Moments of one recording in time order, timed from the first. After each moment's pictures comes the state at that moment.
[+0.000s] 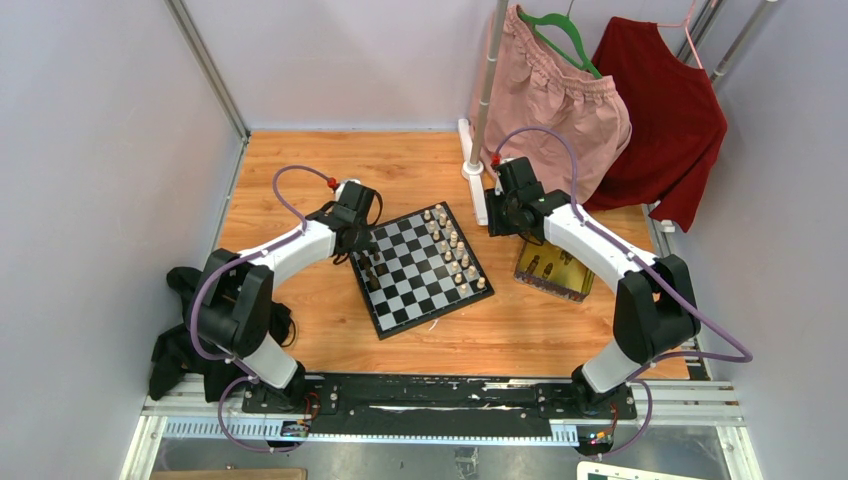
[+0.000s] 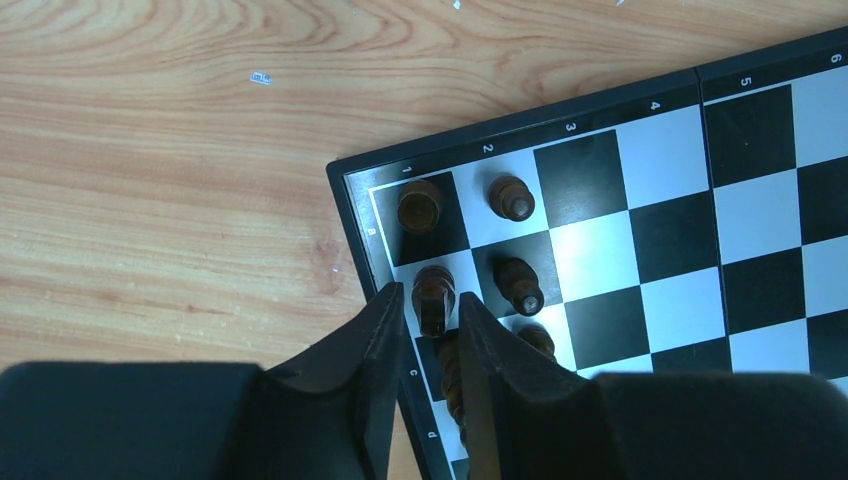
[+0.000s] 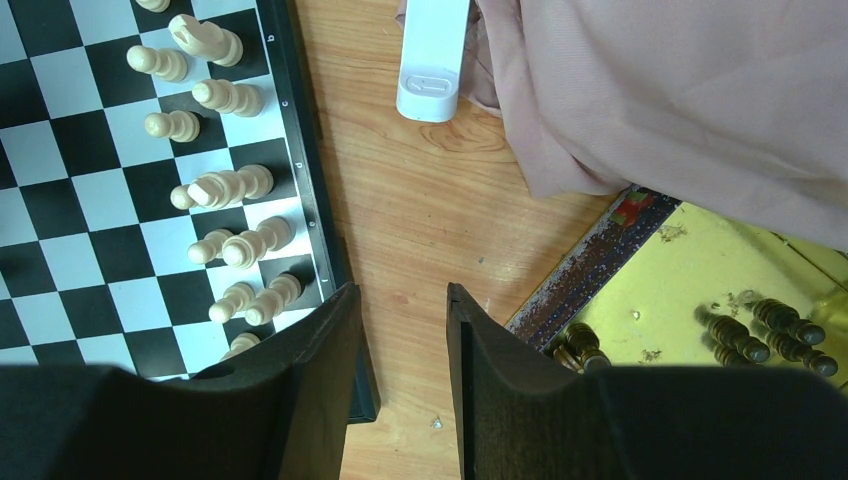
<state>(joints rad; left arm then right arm) -0.41 1.59 0.97 -0.36 -0.34 -0.48 0.46 1.57 1.19 -0.50 0.07 0.20</state>
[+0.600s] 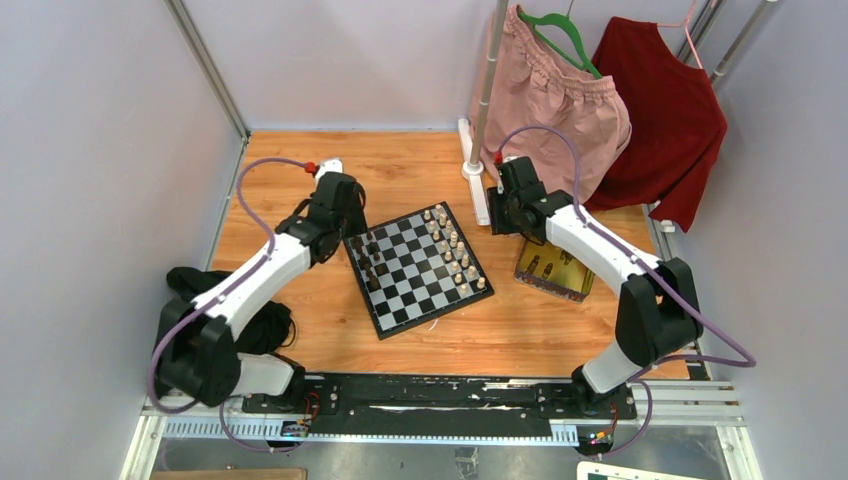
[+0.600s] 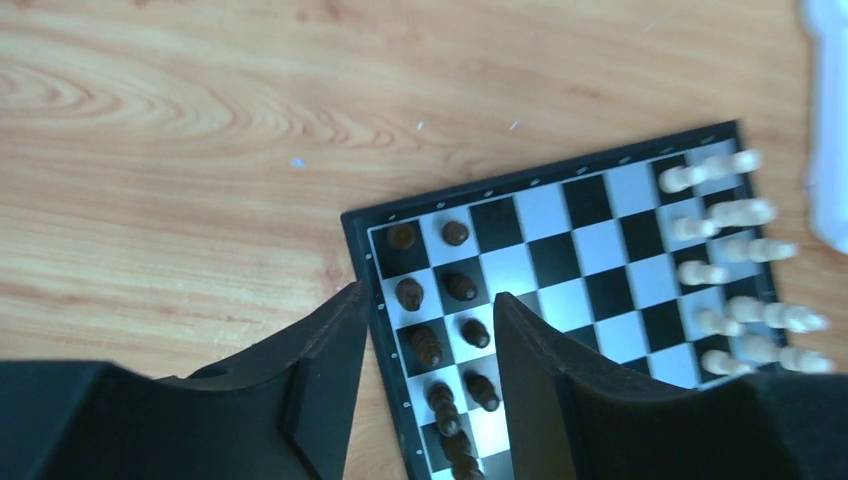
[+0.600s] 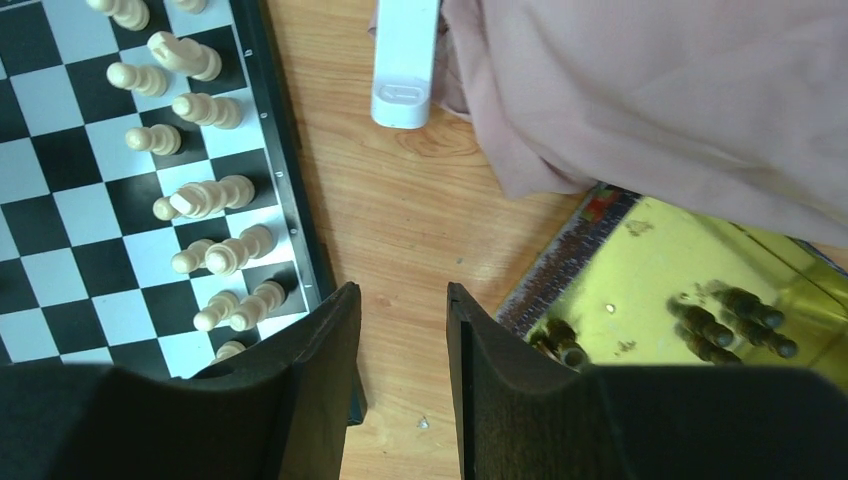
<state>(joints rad) -0.42 1.36 0.97 -0.36 -0.36 -0.48 0.46 1.56 1.19 -0.50 0.10 0.20</state>
